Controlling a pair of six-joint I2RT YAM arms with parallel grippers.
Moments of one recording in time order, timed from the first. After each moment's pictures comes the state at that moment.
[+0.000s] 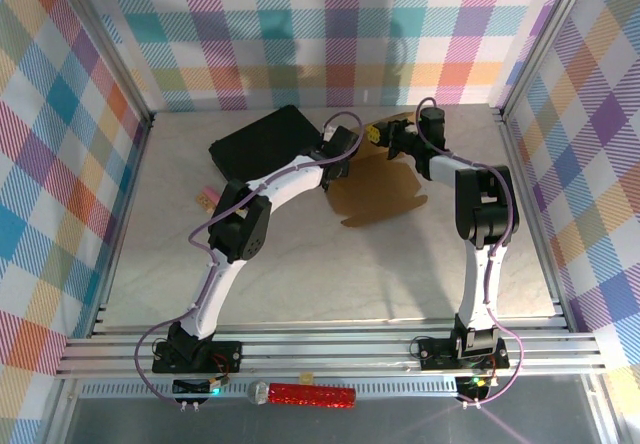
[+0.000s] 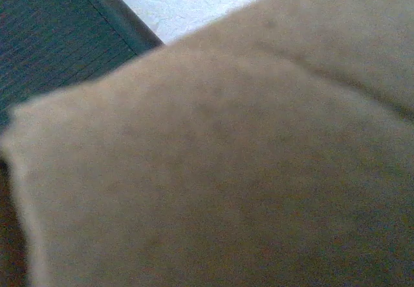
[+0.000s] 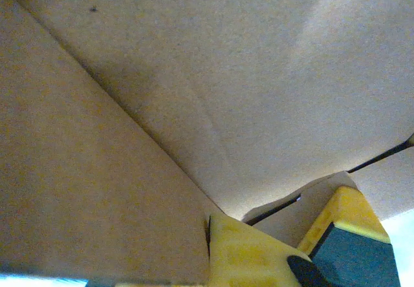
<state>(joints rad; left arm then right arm) -0.64 2.39 2.00 -0.50 -0.46 -0.39 0.15 2.16 1.43 0.44 -0.81 1.81</state>
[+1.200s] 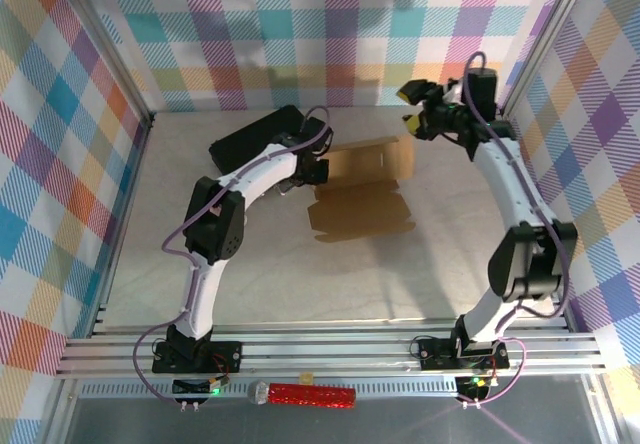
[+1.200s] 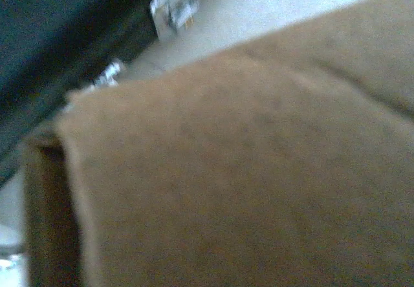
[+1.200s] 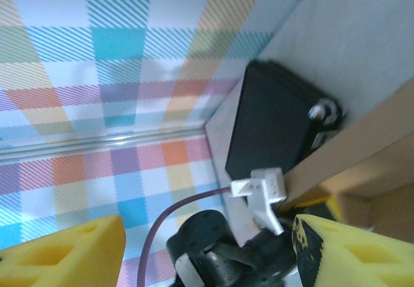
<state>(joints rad) -0.53 2.21 1.88 -0.82 -0.03 -0.38 0.07 1.63 1.59 -0.42 -0.62 1.12</state>
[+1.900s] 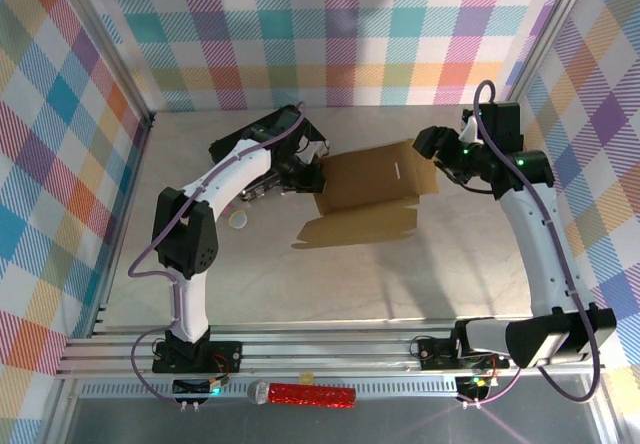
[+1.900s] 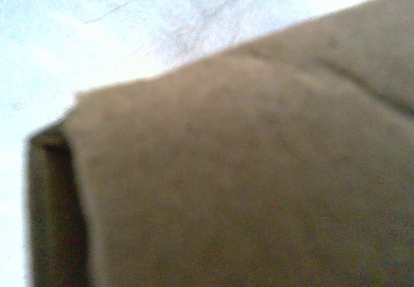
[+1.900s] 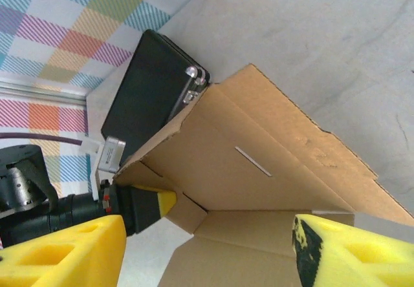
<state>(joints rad) -0.49 1.99 1.76 -0.98 0.43 -0.24 0.11 1.28 1.49 -0.94 -0.36 0.69</state>
